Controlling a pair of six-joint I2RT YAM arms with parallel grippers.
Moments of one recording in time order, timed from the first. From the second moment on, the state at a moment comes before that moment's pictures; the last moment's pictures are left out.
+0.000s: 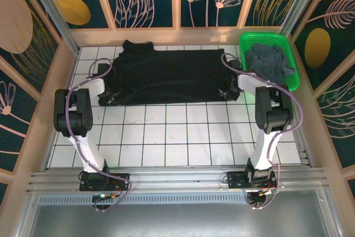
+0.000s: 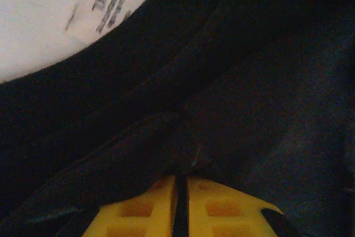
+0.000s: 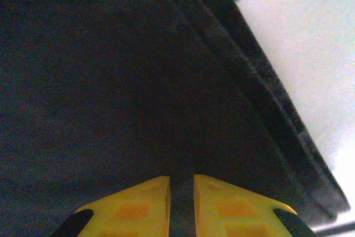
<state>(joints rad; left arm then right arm) 0.02 1.92 1.20 -0.47 -0.03 -0.82 0.18 1.95 1.27 -0.59 -0.07 0.73</state>
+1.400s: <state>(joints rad) -0.16 1.45 0.80 -0.51 0.12 -1.25 0.38 1.56 1.06 -0.43 -0.44 0.75</state>
